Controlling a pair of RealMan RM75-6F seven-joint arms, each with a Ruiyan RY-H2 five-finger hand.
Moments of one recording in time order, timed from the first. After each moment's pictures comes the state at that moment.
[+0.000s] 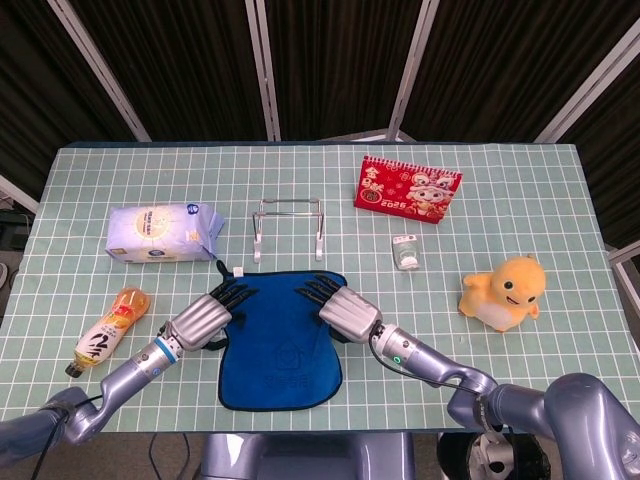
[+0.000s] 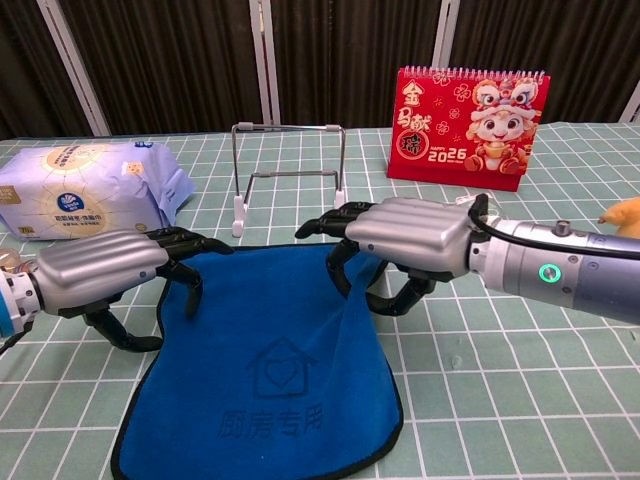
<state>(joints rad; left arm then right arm) -0.65 -1.65 0.10 -1.03 1.75 1.09 -0.17 0.88 -1.70 -0.01 -1.15 -1.67 0.96 0.08</state>
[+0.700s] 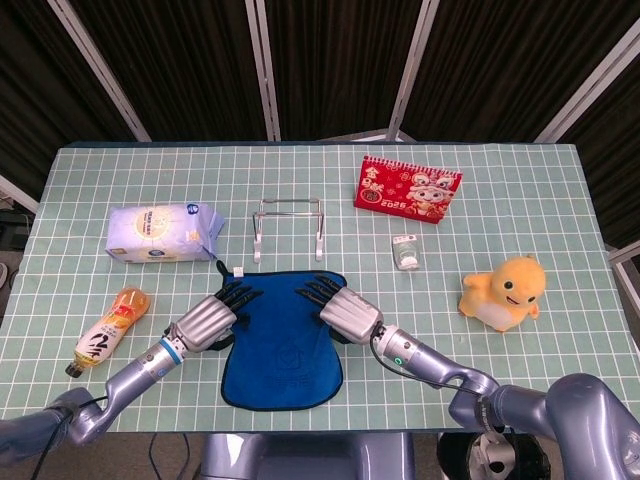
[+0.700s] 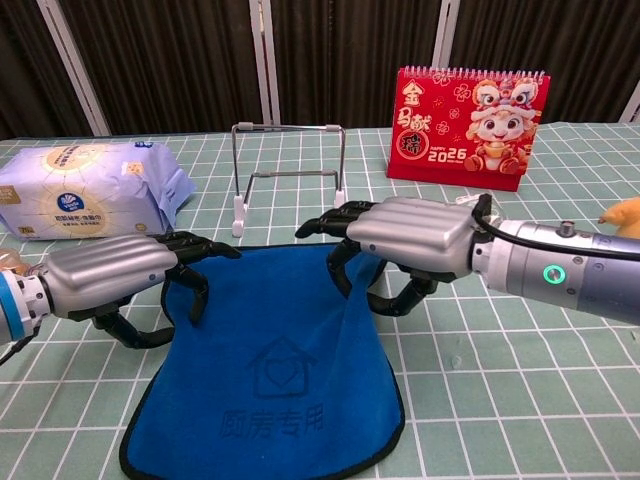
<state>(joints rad) -0.66 -1.65 0.11 -1.07 1.72 1.07 -0.16 0.88 -1.69 -0.01 -1.16 -1.67 0.97 0.07</state>
